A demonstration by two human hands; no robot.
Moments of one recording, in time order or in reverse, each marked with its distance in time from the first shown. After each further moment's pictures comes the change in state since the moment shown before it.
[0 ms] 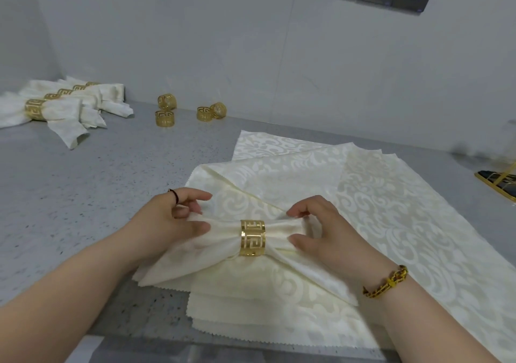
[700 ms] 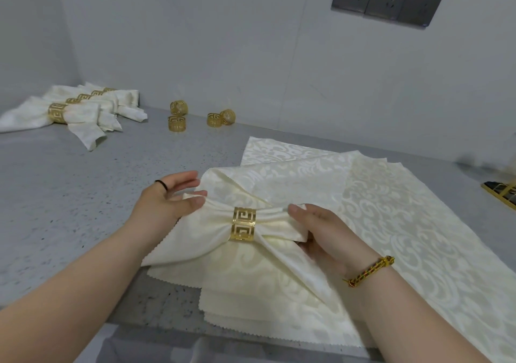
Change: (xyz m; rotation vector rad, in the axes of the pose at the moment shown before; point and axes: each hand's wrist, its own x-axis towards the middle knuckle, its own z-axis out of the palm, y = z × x) left_hand 0.002 0.001 -0.008 -0.453 0.244 0.037; right_hand 0.017 -0.013 0.018 0.854 0.001 0.420
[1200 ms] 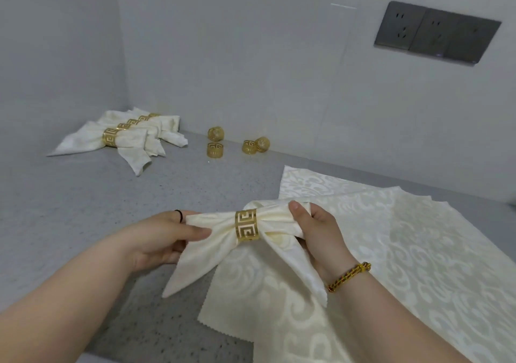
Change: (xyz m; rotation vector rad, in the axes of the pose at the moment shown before) left_hand 0.029 0.015 -0.074 -0.036 -0.239 -0.538; right_hand 0.054 -0.027 0.080 0.005 0.114 -0.230
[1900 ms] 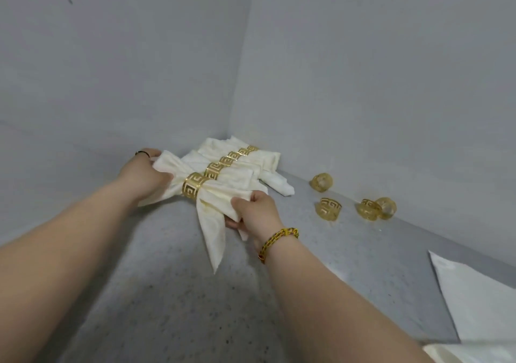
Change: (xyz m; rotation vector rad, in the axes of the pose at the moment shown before) left_hand 0.102 0.067 -0.288 0.391 0.975 0.371; right_hand 0.160 0.001 0.322 -0.063 -0.421 0.111
